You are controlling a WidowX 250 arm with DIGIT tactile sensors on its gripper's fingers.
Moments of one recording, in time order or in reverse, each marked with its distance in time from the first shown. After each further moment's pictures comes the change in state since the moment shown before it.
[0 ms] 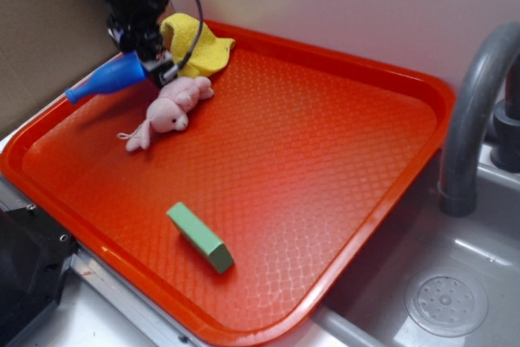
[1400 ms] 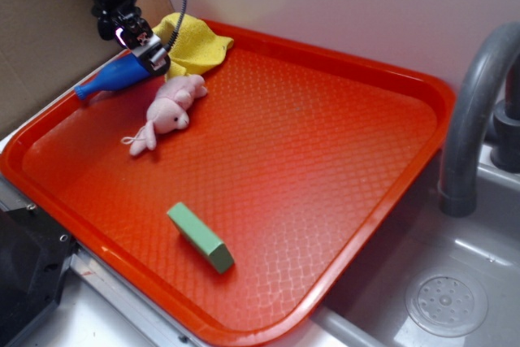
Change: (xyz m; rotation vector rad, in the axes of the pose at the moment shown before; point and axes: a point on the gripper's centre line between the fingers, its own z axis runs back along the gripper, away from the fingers) arm -0.009 0.029 -0.014 -0.145 -0.145 0.007
